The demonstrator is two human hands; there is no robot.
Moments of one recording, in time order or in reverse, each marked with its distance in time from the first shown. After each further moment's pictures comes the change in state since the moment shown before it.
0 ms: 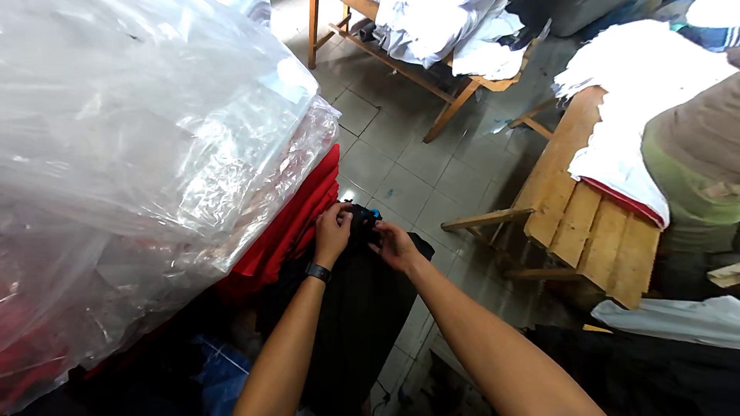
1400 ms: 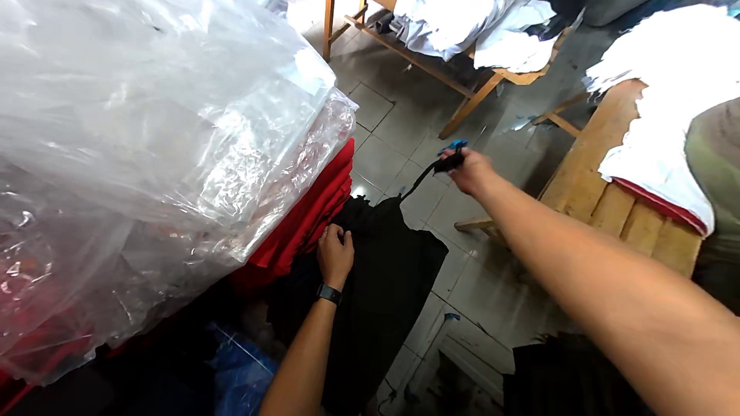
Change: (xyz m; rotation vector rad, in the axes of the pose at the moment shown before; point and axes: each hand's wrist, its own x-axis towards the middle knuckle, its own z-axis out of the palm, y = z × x) left_hand -0.048 -0.016 0.001 0.202 0.097 -0.295; right_hand 0.071 -0.174 -0.047 -0.029 0.338 -0.380
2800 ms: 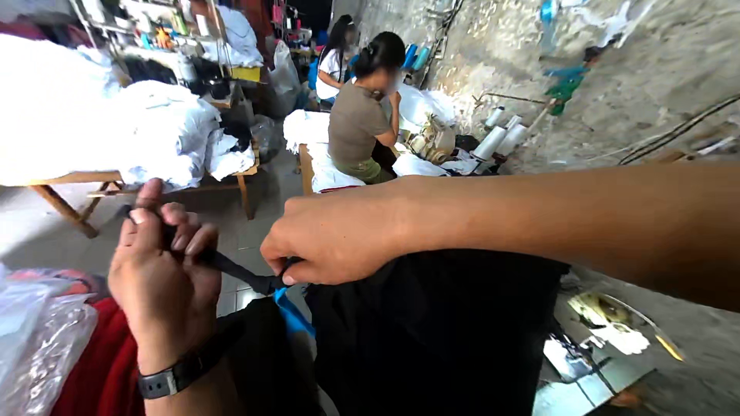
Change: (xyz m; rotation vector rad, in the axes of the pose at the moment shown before) left_hand -0.258 0.435 -0.135 -1.383 -0.584 0.559; right_hand -0.540 -0.340 -0.216 -1.636 -0.616 -0.618
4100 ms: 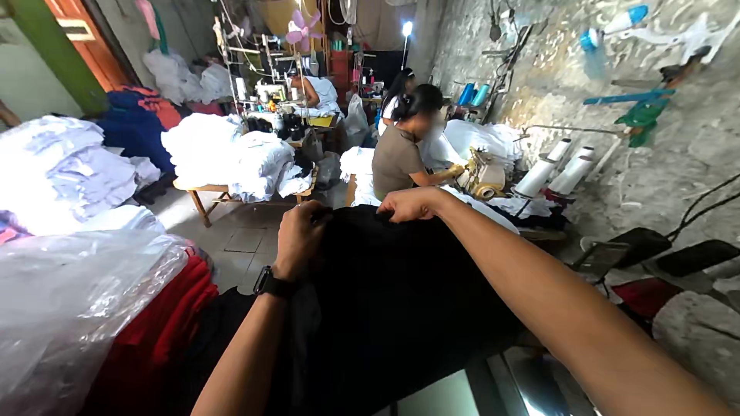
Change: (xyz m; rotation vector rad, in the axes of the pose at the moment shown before) left_hand -0.134 -0.070 0.166 1.355 -0.379 0.359; right_hand -0.192 0.211 0.068 0.475 0.036 0.186
